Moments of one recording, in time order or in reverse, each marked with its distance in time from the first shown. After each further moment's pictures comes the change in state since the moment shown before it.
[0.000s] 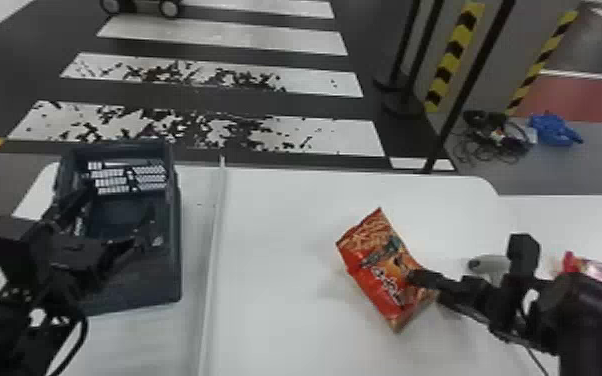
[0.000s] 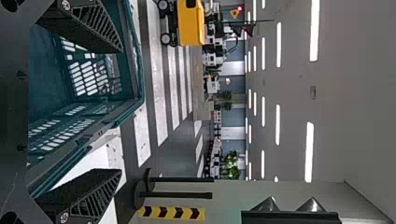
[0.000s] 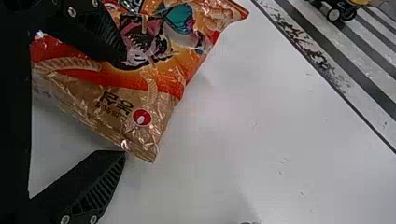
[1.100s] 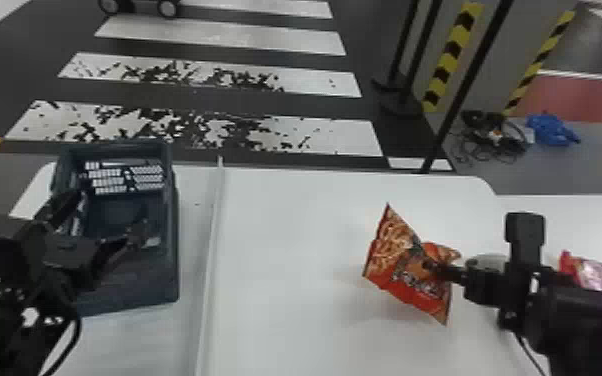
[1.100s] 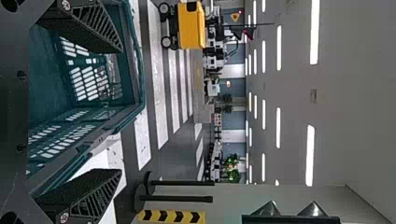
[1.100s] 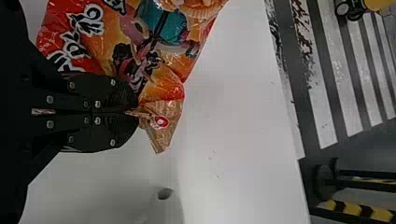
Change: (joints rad) left arm -0.007 0.008 0.005 0.012 0.009 -0.003 0.011; right arm 0.175 0.013 0.177 -0.314 0.192 -0.194 -0.112
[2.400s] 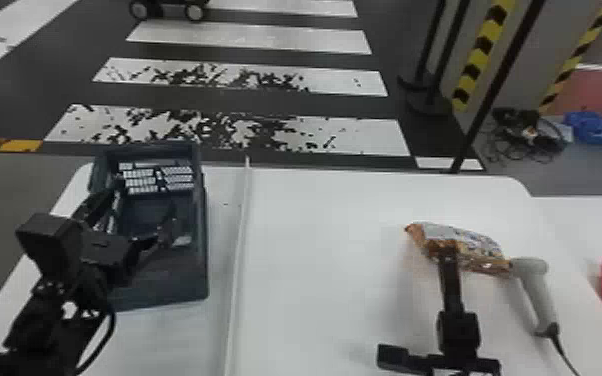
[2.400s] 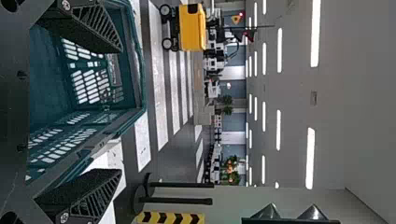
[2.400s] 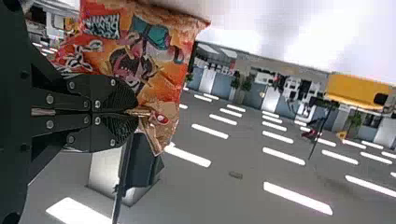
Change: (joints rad) left arm -0.004 0.006 0.000 0.012 0.012 -0.006 0.006; right arm 0.171 0.058 0.339 0.574 1.560 -0.764 -1.071
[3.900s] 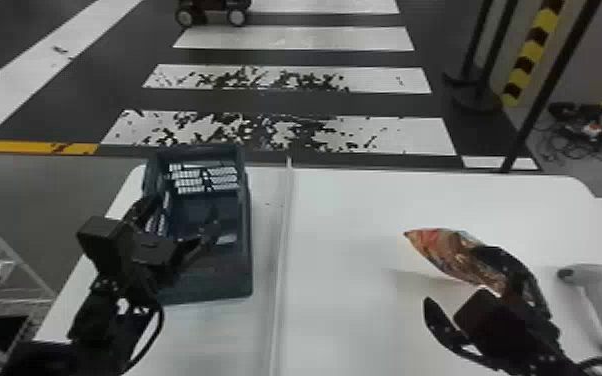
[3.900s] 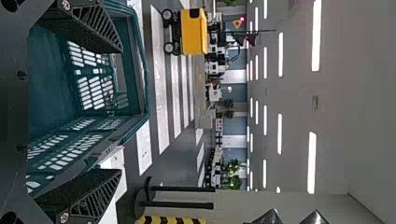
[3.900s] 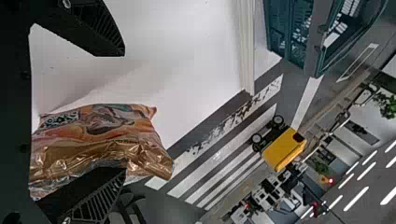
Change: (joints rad) left arm 0.013 -0.002 0.016 0.007 0.003 -0.012 0.000; right arm 0.354 0.000 0.037 -0.942 -0.852 -0.108 1.177
